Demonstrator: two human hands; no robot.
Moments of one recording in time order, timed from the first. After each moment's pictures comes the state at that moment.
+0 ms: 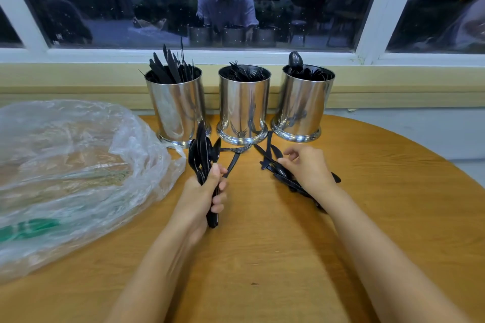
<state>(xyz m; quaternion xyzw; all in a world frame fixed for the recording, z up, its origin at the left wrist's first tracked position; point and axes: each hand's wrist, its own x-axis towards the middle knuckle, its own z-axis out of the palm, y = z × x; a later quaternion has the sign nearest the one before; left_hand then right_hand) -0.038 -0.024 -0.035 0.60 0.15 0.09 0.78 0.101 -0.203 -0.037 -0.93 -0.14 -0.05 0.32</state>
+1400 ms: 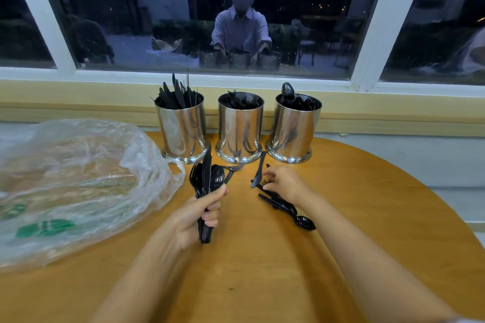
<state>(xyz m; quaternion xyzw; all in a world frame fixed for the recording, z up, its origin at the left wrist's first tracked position) -0.042 -0.034 -0.014 0.50 0.19 -0.05 0.84 0.129 -0.207 -0.031 -0.92 -0.28 0.10 0.24</state>
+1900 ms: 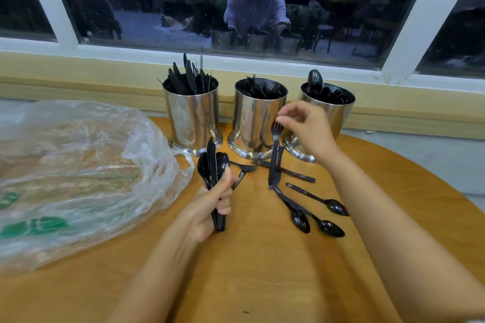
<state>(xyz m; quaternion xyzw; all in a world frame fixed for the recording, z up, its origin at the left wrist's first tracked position) -0.006 -0.017 -0.035 0.50 0.20 0.02 0.84 0.156 -0.167 0.052 -0.80 -0.31 -0.06 0.50</state>
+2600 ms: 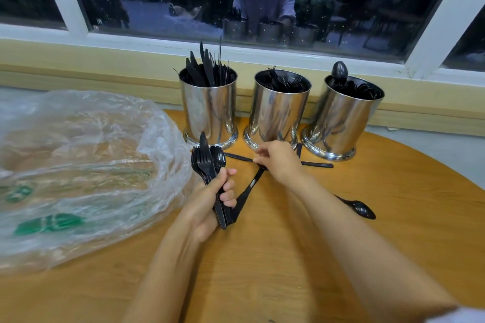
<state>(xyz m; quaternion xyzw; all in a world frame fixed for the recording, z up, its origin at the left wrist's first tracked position) -0.012 0.018 -0.047 0.39 0.18 0.06 0.90 0.151 -0.089 -0.044 -0.92 -0.29 0.03 0.24</state>
